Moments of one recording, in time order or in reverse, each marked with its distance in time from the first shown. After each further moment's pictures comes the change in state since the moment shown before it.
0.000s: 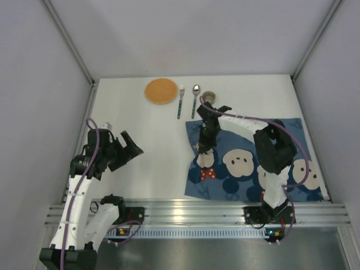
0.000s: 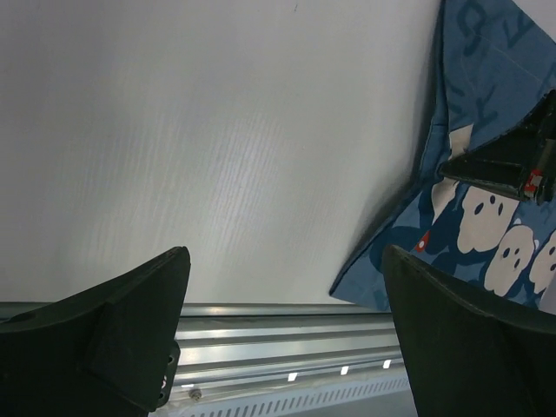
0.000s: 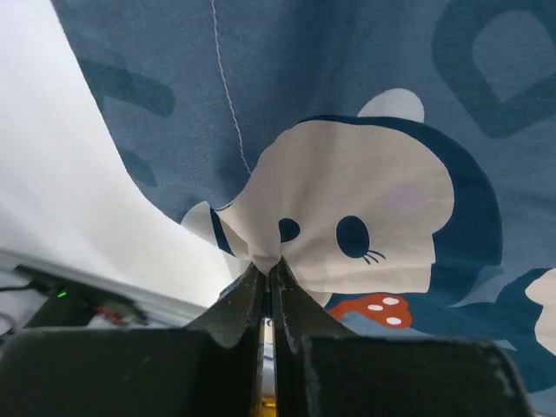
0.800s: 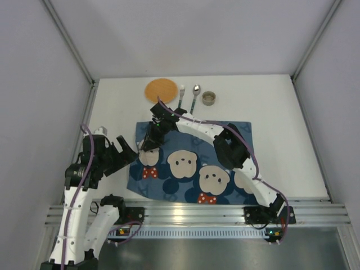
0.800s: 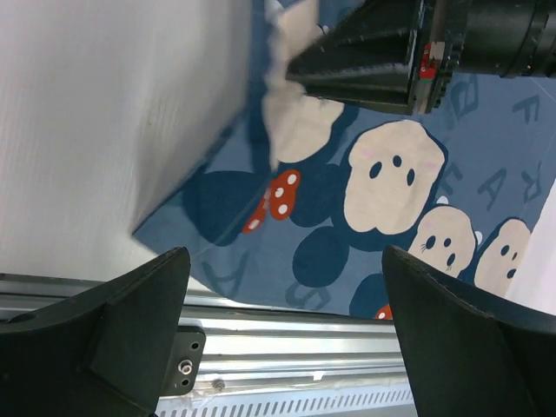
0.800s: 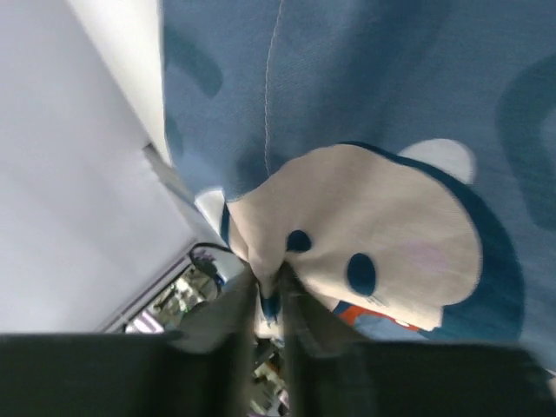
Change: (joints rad) left arm 0.000 -0.096 0.027 -0.099 -0.076 0.032; right arm 0.302 0.502 0.734 0.143 -0.338 0.387
